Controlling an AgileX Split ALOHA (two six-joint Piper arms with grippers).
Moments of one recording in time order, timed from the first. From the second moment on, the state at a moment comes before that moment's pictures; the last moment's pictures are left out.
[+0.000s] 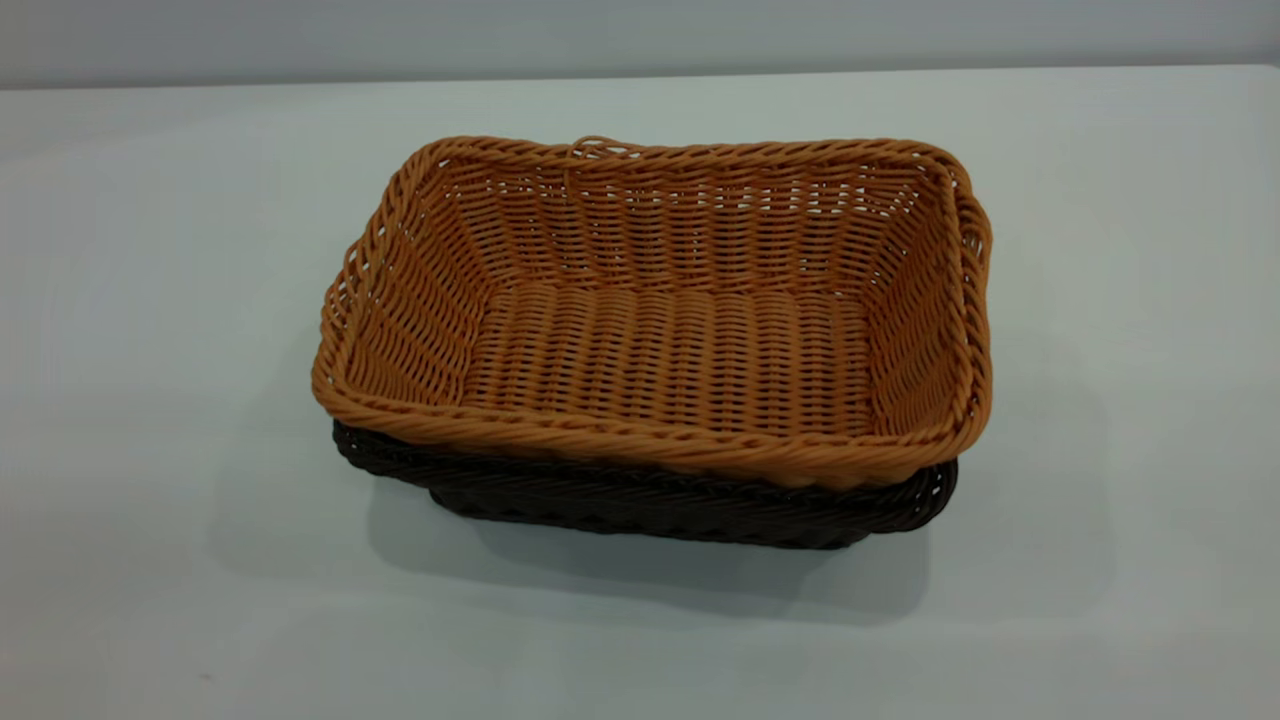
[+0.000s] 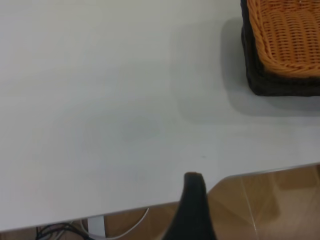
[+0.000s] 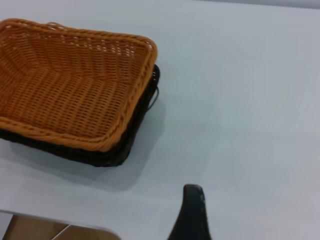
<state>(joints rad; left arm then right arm) 0.06 0.07 -0.51 -0.19 1.16 0.17 0.06 -0.02 -0.47 0.18 1.16 -0.14</state>
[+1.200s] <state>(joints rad) 0.01 -0.02 -0.49 -0.04 1.13 0.05 0.06 -0.02 -0.47 0.18 1.15 -0.13</state>
